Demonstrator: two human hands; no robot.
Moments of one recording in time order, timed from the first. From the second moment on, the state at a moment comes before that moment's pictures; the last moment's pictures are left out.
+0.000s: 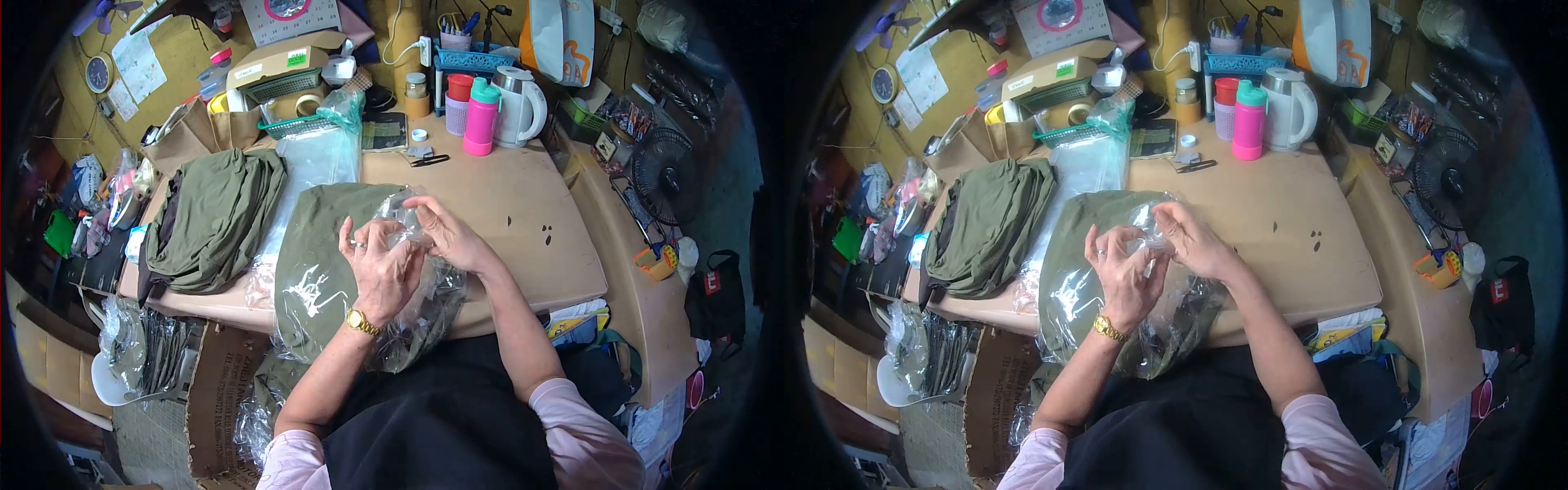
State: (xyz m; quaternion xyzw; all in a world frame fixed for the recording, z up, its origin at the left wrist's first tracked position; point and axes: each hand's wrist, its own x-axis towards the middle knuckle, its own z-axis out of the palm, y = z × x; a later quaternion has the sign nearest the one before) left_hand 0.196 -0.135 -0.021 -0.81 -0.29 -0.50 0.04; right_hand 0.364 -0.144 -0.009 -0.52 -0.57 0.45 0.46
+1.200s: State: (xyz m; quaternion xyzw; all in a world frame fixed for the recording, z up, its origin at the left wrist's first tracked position) left_hand 0.201 -0.153 -0.070 -0.62 -0.30 -0.55 -0.47; right_hand 0.326 -0.181 -0.054 -0.39 -0.43 0.39 0.71
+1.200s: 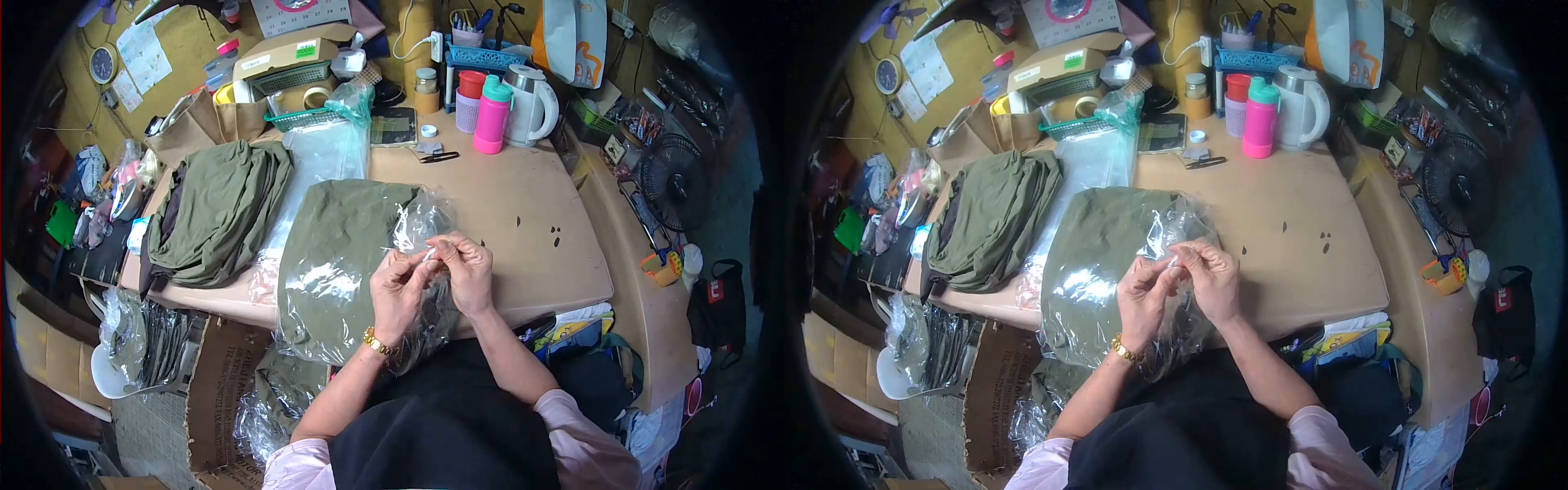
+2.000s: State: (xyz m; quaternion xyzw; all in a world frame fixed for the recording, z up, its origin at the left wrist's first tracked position) left_hand 0.193 -0.164 -0.037 -0.75 -0.29 -0.51 -0.30; right_hand 0.348 -0.184 -0.056 -0.39 -0.48 0.33 0.71
